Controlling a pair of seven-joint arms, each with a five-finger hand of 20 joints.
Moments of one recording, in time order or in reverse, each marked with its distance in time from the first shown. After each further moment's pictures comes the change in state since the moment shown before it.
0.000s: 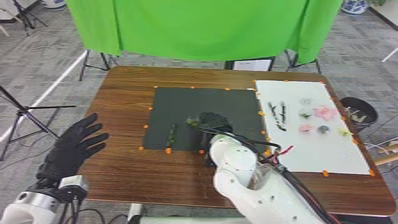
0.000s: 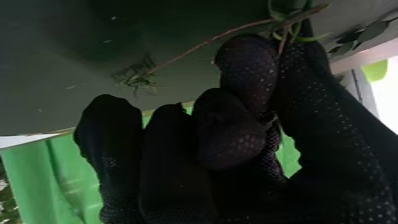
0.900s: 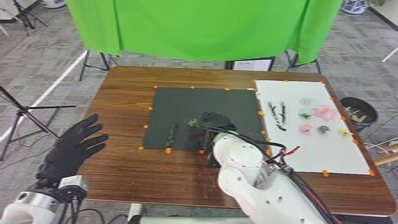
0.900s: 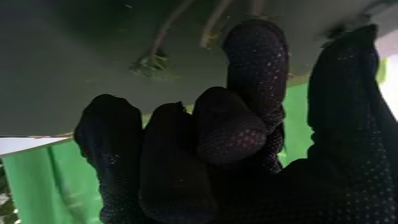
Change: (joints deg) left arm 0.0 0.0 -0.2 0.1 0.0 -0.1 -0.4; right arm -2.0 -0.2 3.5 -4.4 2.4 -5.4 0.6
